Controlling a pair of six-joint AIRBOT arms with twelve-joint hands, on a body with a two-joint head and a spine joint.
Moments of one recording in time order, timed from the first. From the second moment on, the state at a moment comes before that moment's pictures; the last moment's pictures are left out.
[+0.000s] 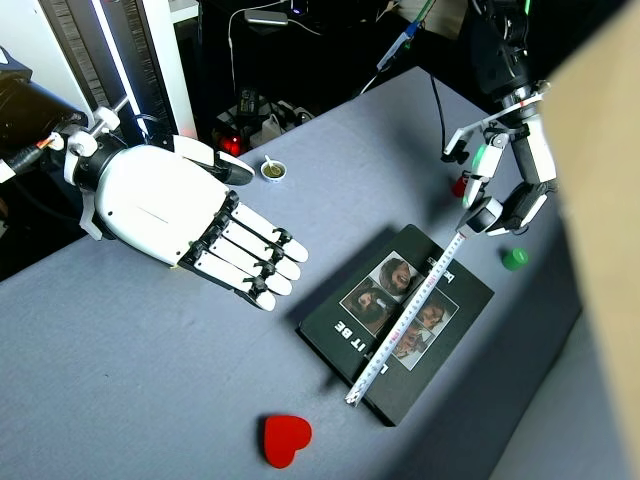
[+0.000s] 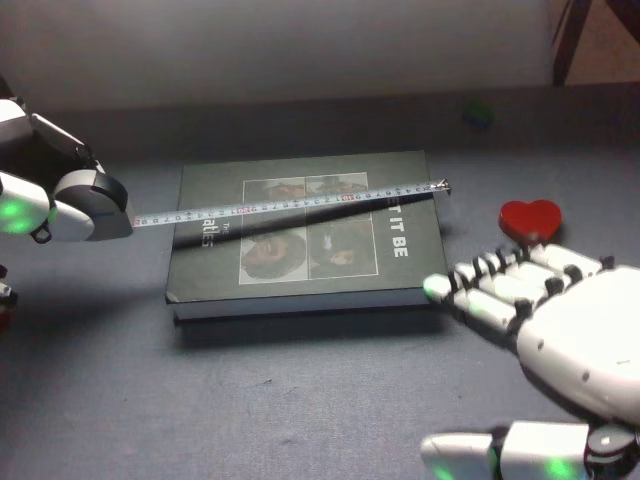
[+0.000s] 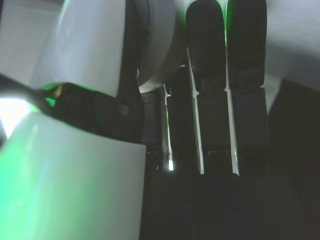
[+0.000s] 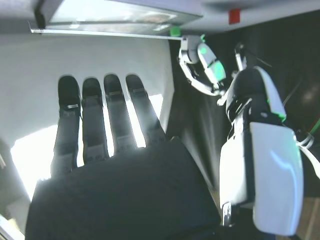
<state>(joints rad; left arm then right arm) 0.74 -0.92 1.36 -0.43 -0.22 0.49 -0.63 -0.84 0.43 -2.11 -0.74 1.14</state>
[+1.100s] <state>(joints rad) 0.86 -0.96 1.45 0.01 -0.35 0.06 -0.70 -0.86 0.39 -2.16 -0.85 1.13</state>
